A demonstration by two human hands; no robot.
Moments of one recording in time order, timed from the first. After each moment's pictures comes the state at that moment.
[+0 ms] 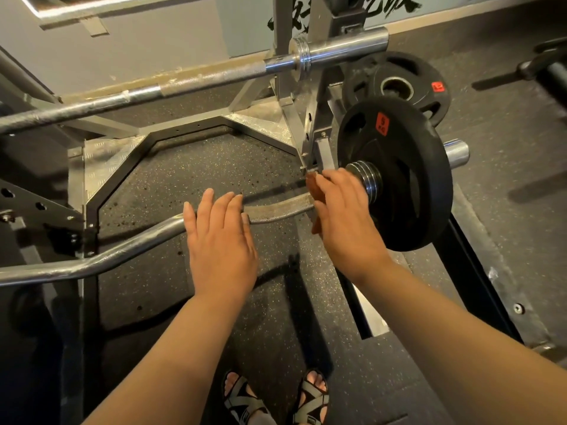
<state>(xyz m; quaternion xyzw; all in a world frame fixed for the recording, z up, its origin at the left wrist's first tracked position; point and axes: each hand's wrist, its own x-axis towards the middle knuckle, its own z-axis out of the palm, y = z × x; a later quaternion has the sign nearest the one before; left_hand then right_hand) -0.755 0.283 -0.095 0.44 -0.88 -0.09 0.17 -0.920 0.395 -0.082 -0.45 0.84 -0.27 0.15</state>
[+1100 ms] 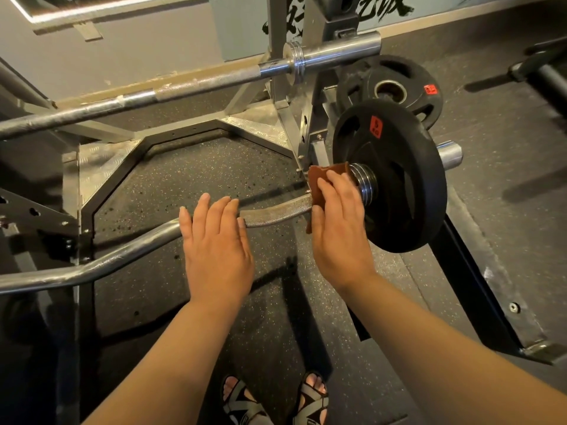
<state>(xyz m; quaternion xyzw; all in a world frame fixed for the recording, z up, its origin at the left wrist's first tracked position) -0.752 0.282 -0.098 0.43 -0.89 -0.08 0.17 -0.903 0.395 -0.099 -0.39 0.86 -0.32 0.08</state>
